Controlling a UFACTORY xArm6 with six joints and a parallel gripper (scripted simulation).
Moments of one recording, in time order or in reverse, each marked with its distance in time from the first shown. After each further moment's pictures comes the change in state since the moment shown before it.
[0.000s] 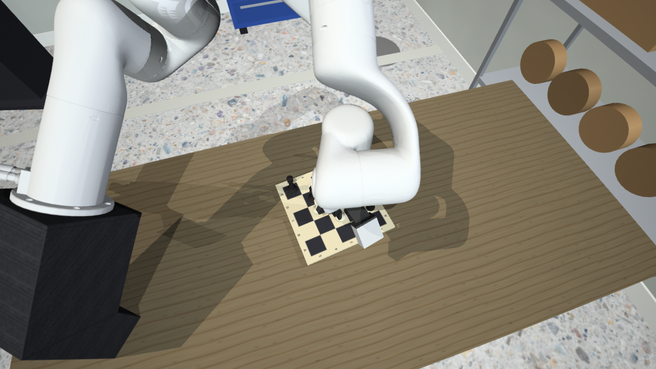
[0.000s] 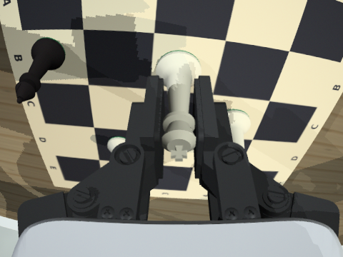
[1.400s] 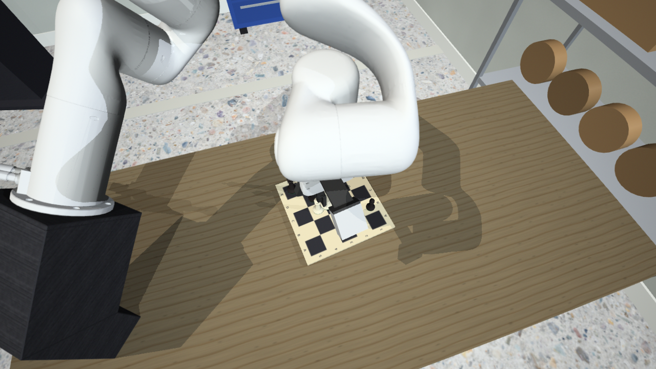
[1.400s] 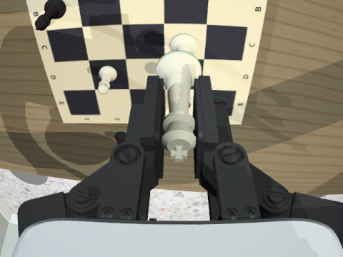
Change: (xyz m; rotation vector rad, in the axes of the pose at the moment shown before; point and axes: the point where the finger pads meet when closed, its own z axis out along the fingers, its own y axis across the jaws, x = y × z) arm -0.003 0.035 -0.099 -0.002 -0.003 0.098
